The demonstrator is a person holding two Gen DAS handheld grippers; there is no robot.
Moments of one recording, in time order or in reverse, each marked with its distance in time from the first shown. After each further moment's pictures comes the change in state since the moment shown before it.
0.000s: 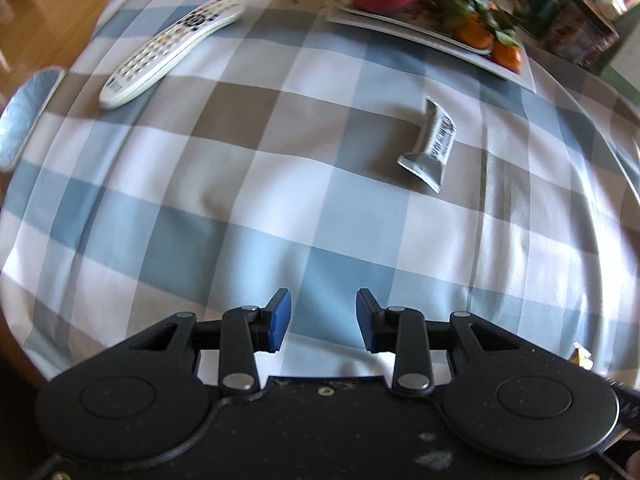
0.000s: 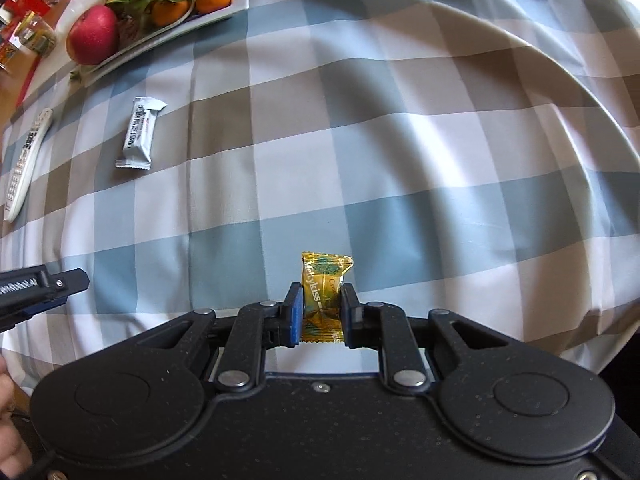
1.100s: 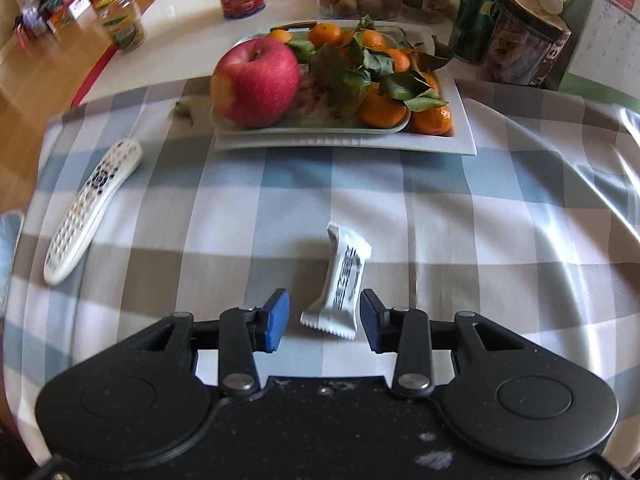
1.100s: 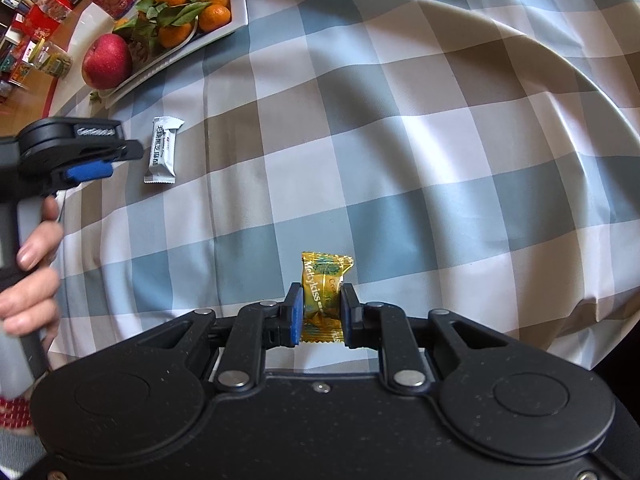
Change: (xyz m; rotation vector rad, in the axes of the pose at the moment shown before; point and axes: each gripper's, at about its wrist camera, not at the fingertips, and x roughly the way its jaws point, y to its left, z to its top) left arm 0.015 -0.093 0.095 0.211 -0.129 0.041; right arm -0.024 -0.022 0.008 0.057 0.050 0.126
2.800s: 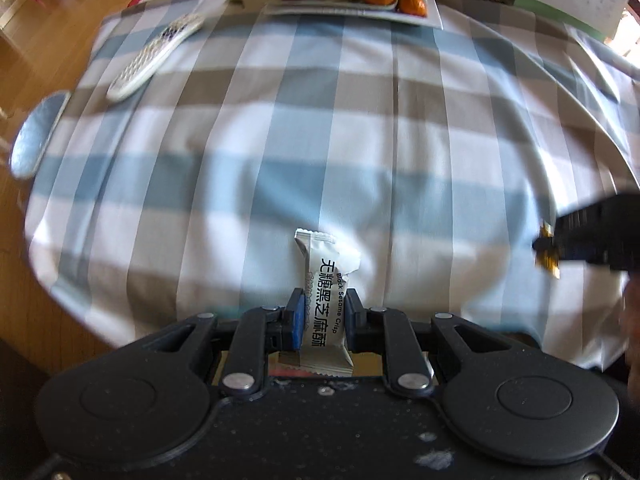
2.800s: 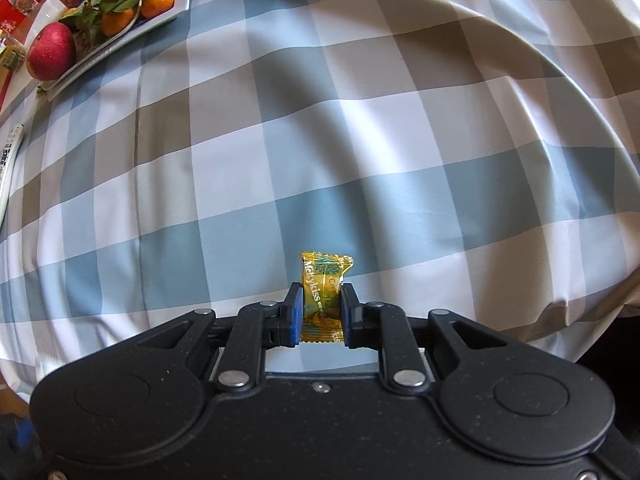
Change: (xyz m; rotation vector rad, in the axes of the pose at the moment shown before) left arm -0.110 0.011 -0.198 -0.078 0.120 -0.027; right arm 0.021 -0.020 -0.006 0.007 -0.015 -0.143
